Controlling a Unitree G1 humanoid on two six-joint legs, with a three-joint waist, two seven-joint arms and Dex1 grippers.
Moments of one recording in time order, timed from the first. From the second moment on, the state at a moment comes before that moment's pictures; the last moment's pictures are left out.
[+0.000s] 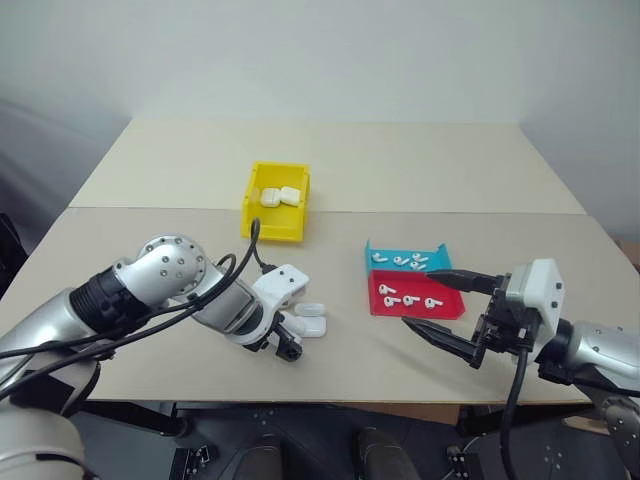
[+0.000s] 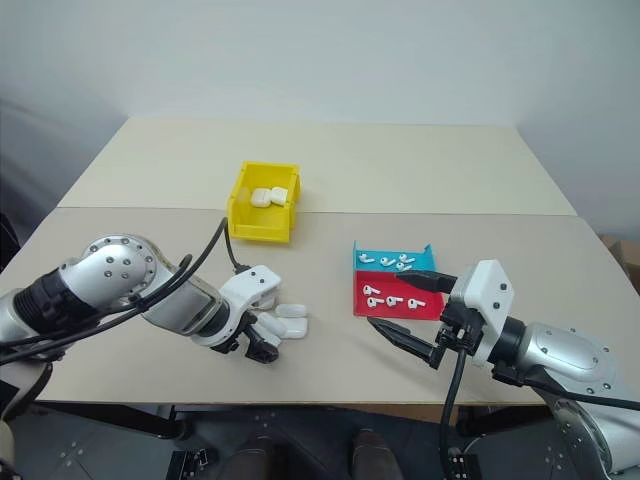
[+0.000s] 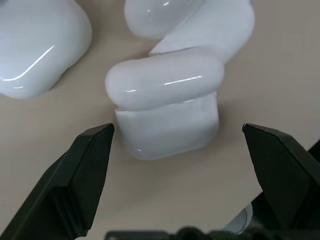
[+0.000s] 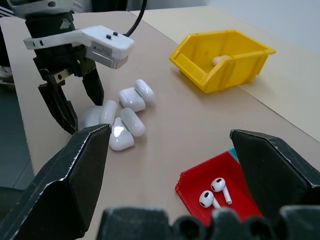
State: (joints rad) left arm -1.00 0.92 -0.78 -0.16 -1.96 1.37 0.64; right arm 0.08 -0.77 -0.28 -0.69 0.69 0.49 0.79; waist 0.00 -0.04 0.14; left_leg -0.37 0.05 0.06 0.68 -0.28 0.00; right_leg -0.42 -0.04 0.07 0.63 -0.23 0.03
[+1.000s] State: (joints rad) left arm -1.05 0.89 -0.78 -0.11 -1.94 1.44 0.69; right arm 0.08 -0.73 -0.26 -0.70 0.67 0.48 0.78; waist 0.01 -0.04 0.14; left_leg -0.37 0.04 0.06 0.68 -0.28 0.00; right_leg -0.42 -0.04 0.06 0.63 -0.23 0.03
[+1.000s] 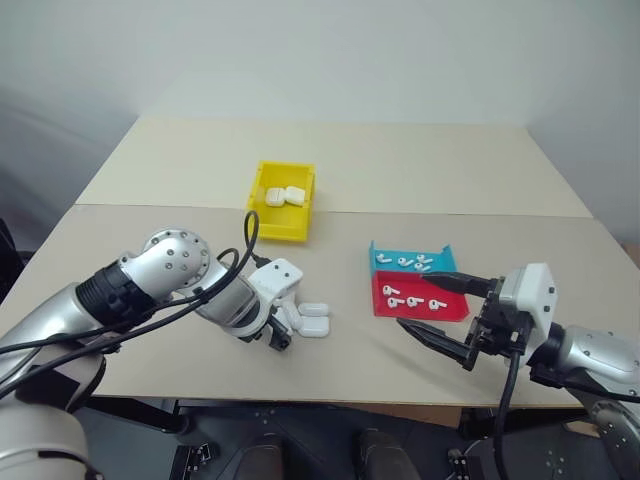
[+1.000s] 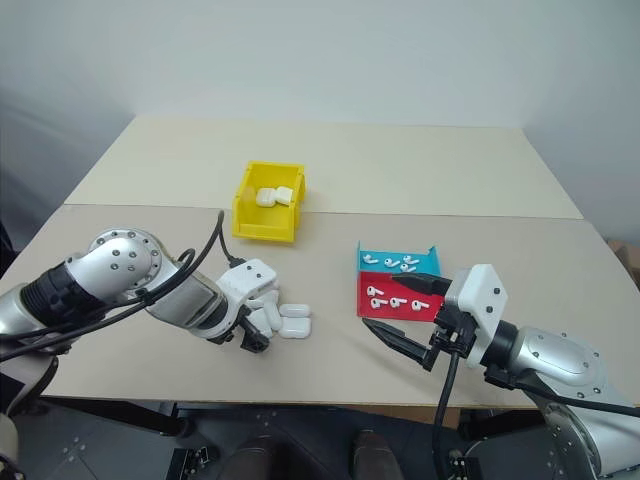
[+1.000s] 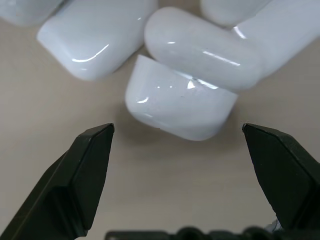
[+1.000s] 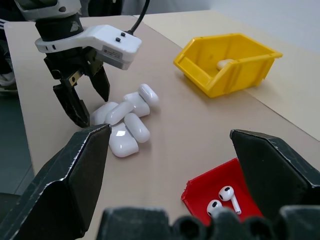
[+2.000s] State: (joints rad) left arm -0.97 0.78 -0.70 -0.34 -0.97 1.59 -0.13; right arm 0.08 -0.72 -0.26 -0.71 0.65 0.48 0.76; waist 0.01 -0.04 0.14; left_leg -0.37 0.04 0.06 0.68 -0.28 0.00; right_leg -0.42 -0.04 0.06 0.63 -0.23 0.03
